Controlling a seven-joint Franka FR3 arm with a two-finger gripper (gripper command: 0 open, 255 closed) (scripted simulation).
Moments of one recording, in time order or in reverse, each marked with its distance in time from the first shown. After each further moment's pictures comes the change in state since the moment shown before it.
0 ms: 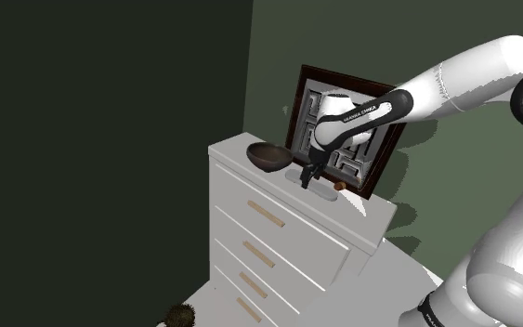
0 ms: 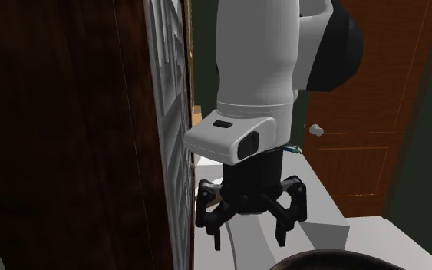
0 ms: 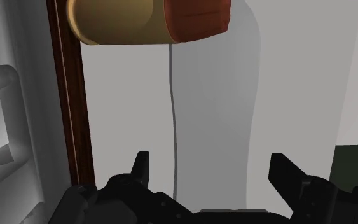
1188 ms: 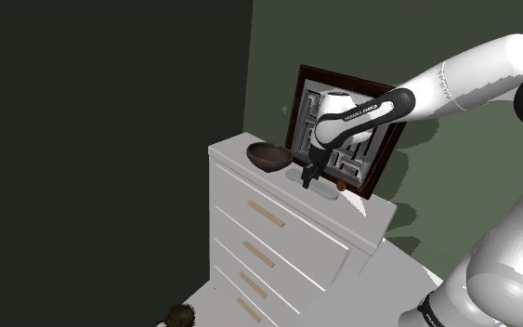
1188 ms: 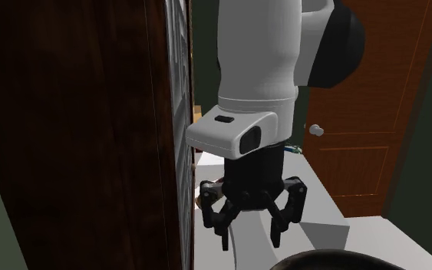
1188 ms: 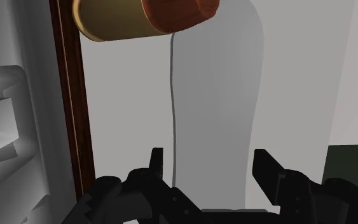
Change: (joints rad) arm 0.002 -0.011 0.001 0.002 -0.002 -0.013 0.005
